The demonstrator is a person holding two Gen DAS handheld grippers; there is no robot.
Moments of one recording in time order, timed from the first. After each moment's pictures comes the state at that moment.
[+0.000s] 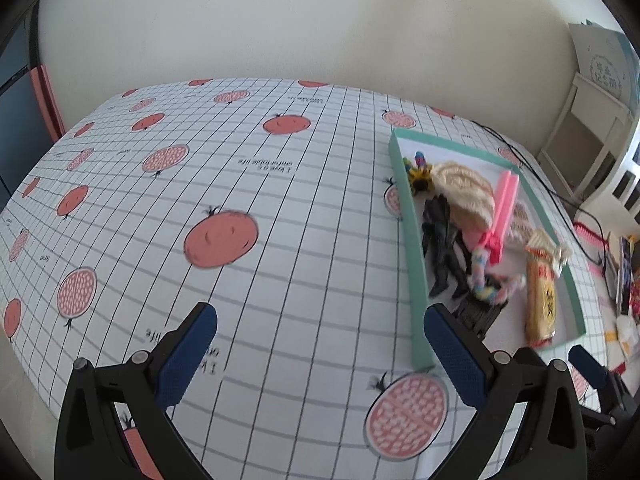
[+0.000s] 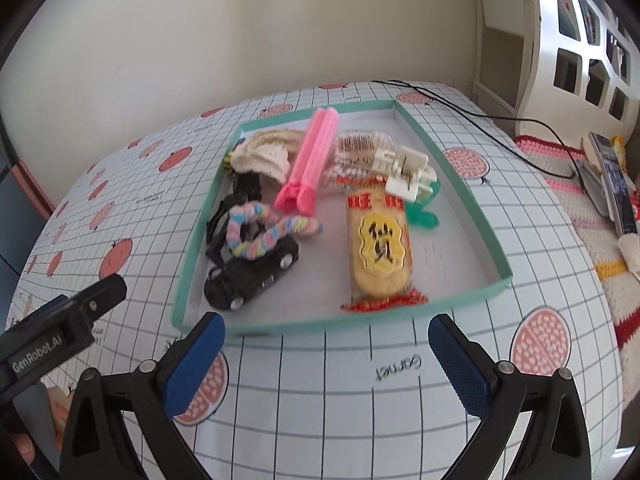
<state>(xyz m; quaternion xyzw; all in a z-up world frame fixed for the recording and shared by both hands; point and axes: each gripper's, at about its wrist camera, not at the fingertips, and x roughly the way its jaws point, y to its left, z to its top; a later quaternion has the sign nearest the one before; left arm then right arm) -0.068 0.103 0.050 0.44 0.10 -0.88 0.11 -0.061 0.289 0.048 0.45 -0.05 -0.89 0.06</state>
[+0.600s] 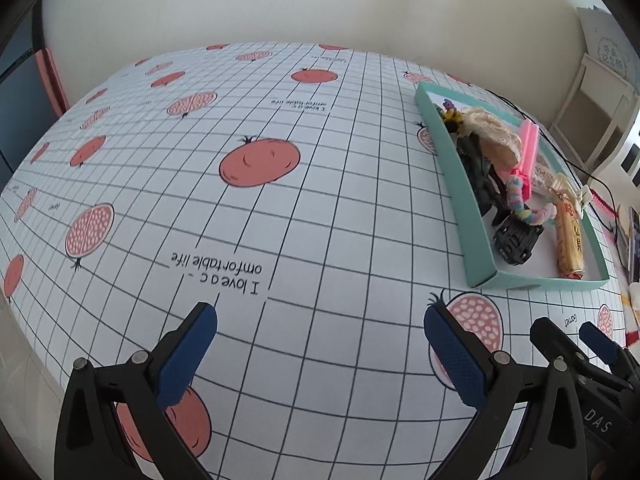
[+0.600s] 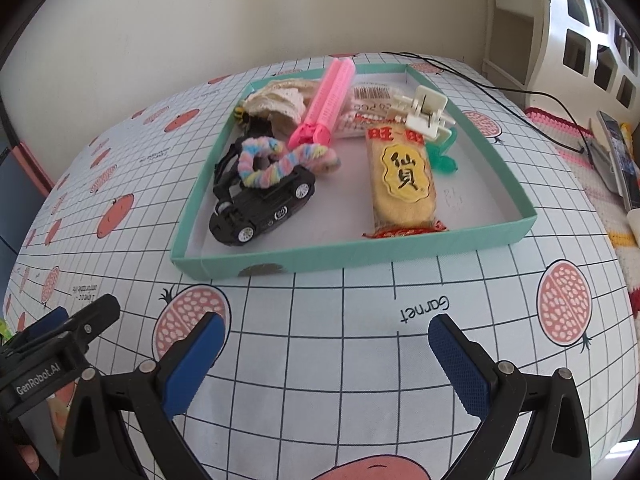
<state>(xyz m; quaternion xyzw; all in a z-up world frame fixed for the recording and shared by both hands) -0.025 0.080 0.014 0.48 0.10 -0.87 0.11 -0.044 0.280 0.021 0.48 -0.03 -0.88 0.07</state>
